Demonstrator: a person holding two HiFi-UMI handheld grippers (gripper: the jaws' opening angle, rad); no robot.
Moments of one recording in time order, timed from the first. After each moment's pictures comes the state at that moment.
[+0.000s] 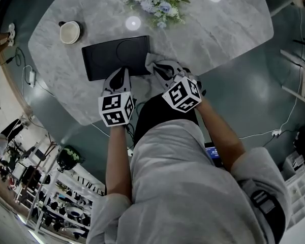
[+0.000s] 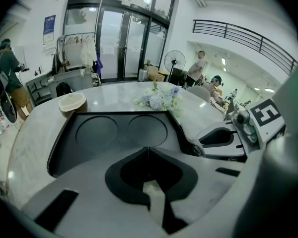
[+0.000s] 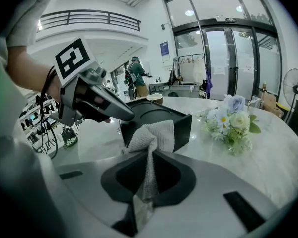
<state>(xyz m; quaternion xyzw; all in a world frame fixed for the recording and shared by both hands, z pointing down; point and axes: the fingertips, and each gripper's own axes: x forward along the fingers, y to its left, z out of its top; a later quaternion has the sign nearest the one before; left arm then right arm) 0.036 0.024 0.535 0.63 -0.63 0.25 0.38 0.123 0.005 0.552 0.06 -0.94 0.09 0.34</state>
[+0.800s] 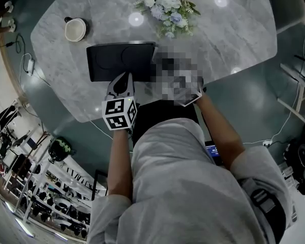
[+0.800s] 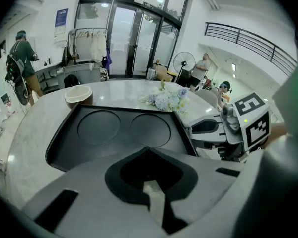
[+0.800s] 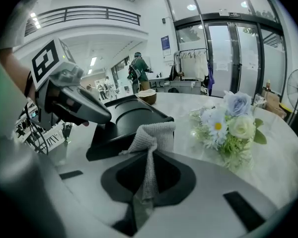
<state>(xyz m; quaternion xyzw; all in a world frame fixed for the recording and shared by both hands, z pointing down) 0.035 0.022 0.536 0.59 -0.66 0.23 0.41 0.107 -0.045 0.563 0.04 -0.93 0.08 0.36</state>
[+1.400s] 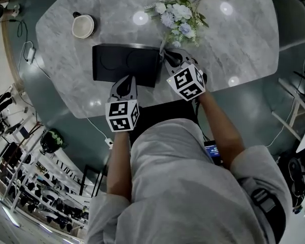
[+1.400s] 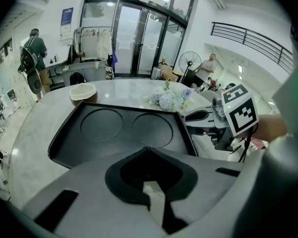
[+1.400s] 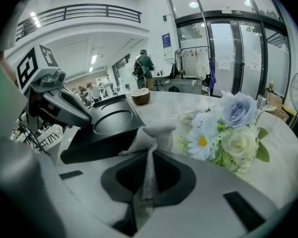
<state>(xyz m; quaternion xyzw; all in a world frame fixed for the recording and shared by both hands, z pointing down) 0.033 0.020 0.540 0.57 -0.67 0.22 0.42 0.090 -0.092 0.574 0.03 -0.92 0.08 0.38</state>
